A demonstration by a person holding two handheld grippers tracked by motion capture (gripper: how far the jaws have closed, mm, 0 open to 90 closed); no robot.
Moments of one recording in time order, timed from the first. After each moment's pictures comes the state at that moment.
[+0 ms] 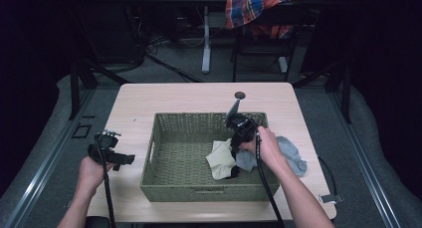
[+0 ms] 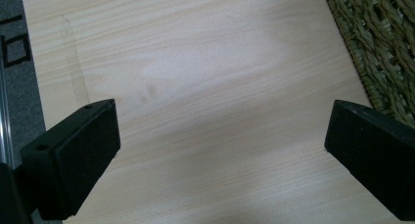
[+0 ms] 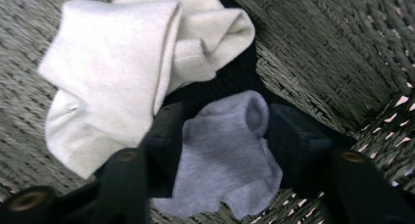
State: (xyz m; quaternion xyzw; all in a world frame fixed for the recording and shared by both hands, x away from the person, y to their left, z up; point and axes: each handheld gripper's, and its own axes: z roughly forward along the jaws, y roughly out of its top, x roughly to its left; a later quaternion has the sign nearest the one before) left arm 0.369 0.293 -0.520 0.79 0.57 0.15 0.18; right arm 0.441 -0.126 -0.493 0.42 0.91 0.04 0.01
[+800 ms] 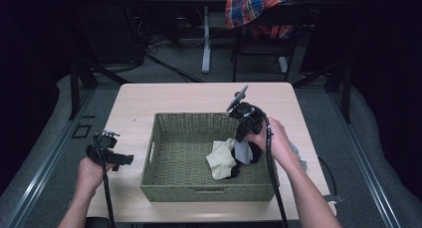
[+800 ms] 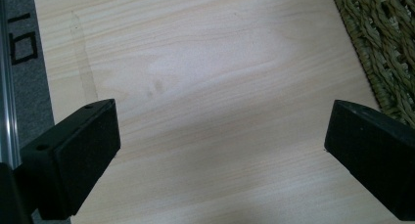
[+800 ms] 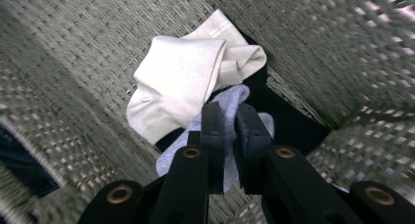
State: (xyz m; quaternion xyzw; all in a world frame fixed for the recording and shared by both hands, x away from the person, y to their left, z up) left arm 0.365 0.294 -0.518 0.79 0.57 0.16 0.18; right arm 0.412 -0.133 -0.412 0.40 0.91 0.13 0.02
